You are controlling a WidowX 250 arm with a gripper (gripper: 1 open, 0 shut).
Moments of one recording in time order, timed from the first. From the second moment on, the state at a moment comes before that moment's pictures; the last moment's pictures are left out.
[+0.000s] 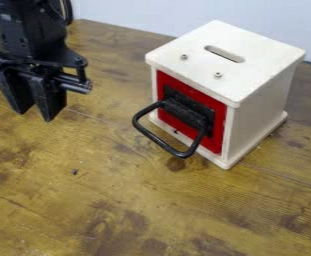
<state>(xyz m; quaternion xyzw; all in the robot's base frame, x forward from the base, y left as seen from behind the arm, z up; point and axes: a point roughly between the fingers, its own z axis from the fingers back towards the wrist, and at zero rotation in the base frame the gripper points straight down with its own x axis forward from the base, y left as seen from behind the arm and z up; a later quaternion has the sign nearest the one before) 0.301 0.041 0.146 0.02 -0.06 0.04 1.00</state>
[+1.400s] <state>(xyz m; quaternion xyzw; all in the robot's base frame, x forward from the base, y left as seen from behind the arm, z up) 0.310 0.058 0.154 0.01 -0.06 0.05 1.00</state>
